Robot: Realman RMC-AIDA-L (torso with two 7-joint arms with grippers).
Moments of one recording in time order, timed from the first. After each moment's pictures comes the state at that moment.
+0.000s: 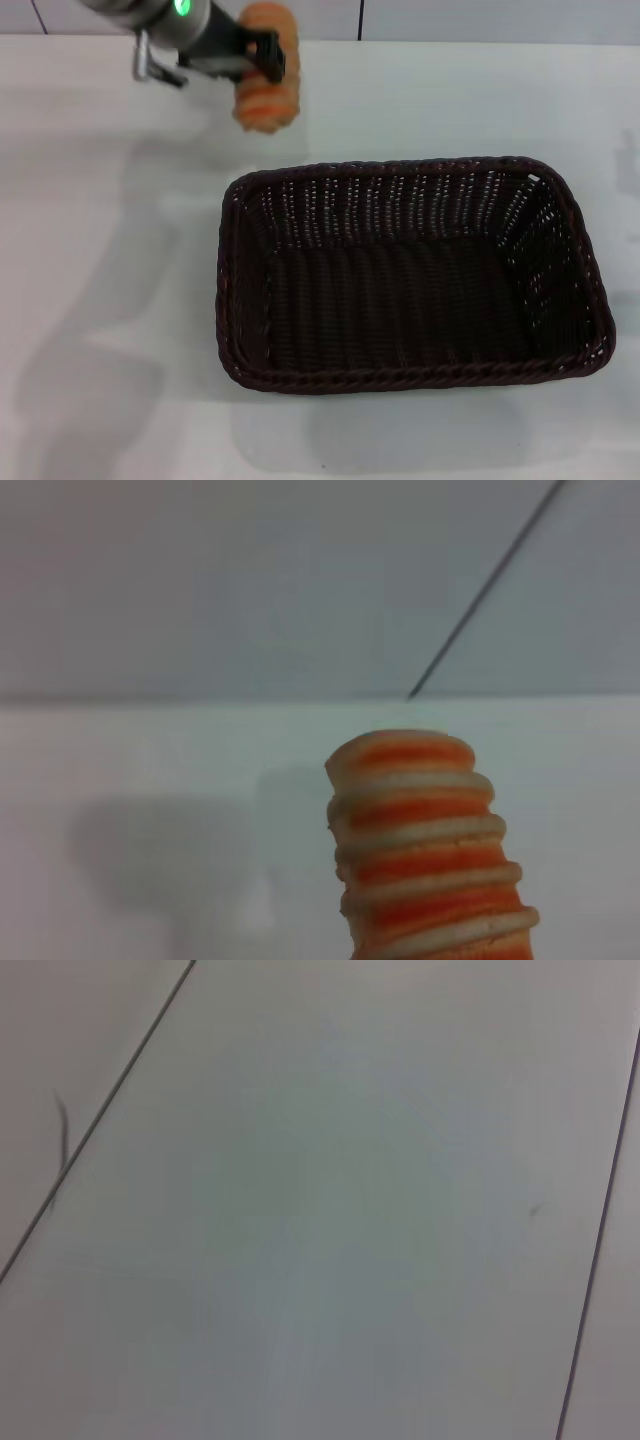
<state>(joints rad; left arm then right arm) -0.91 -2.06 -1.80 -1.02 2.75 -1.17 -0.19 0.34 2.07 1.01 0.34 -2.35 -1.40 -0.40</state>
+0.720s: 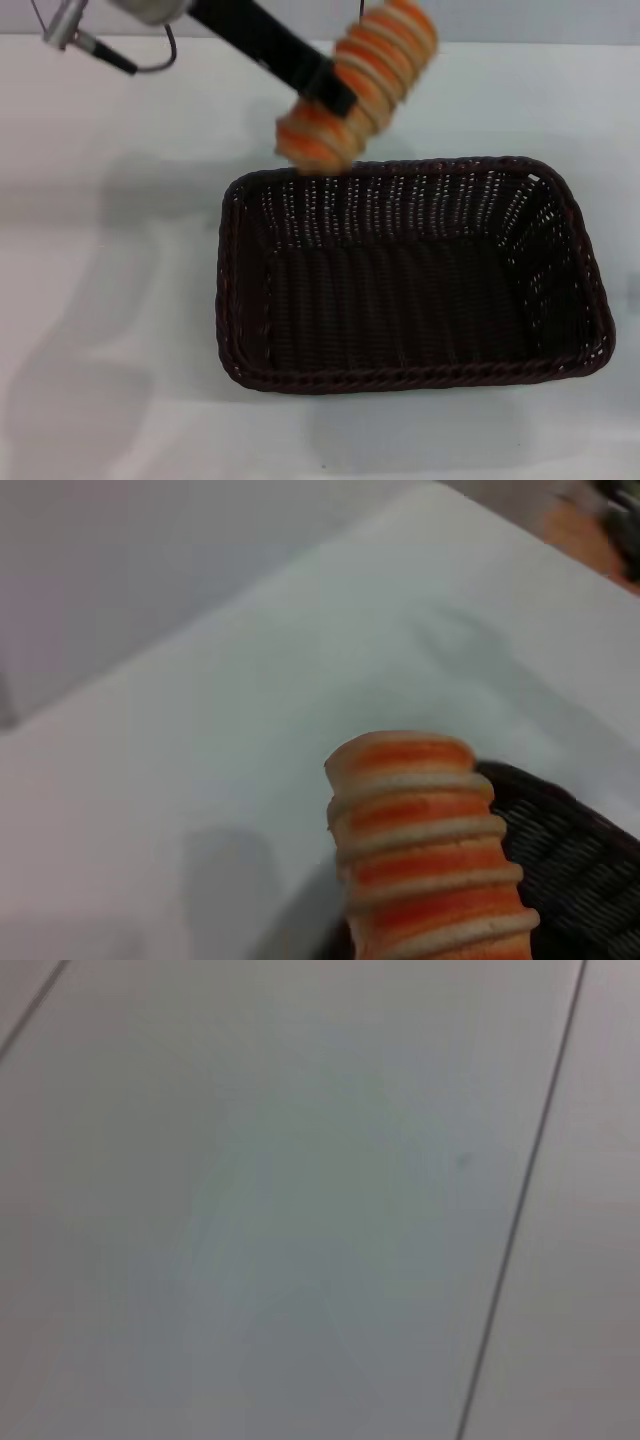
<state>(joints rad) -0.83 -2.06 -1.92 -1.61 2.42 -1.76 0.36 0.36 2.08 1.13 0.32 -2.34 -1.36 -0.40</state>
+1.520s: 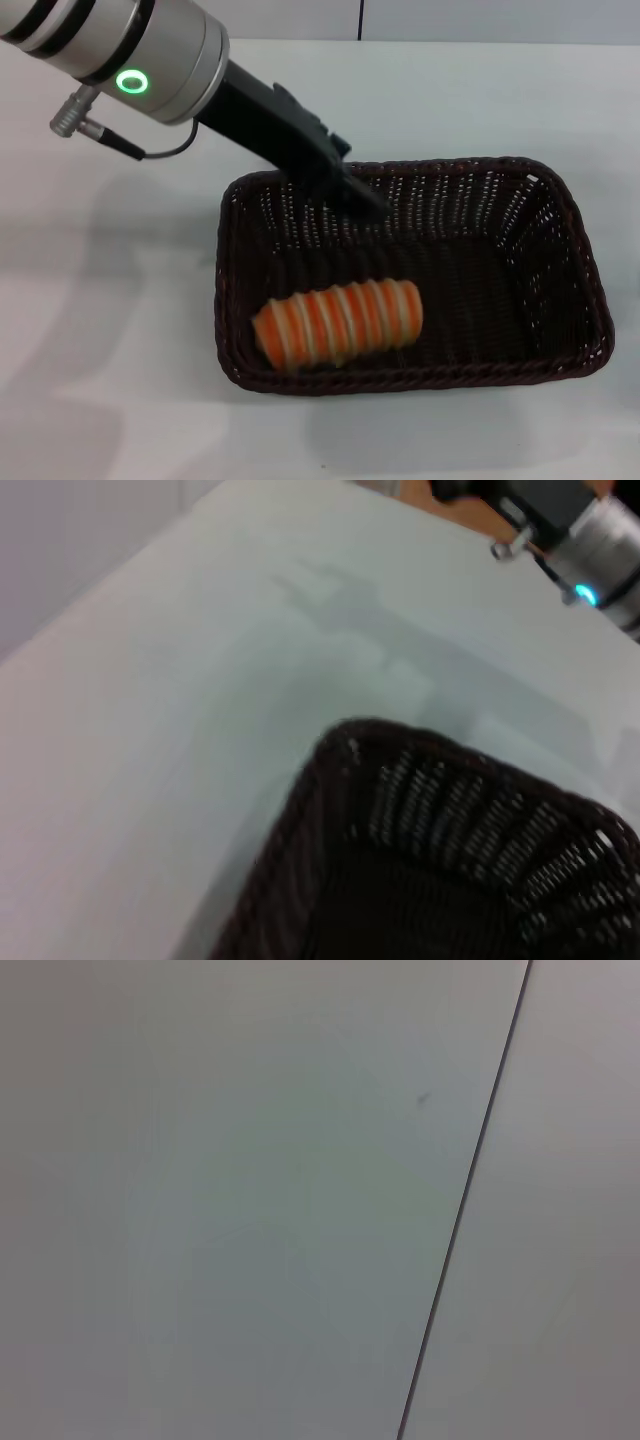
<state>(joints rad) -0.67 -2.06 -1.79 -1.68 2.27 -1.73 0.53 0.36 2.08 1.20 0.32 -2.34 -1.28 -0.41</state>
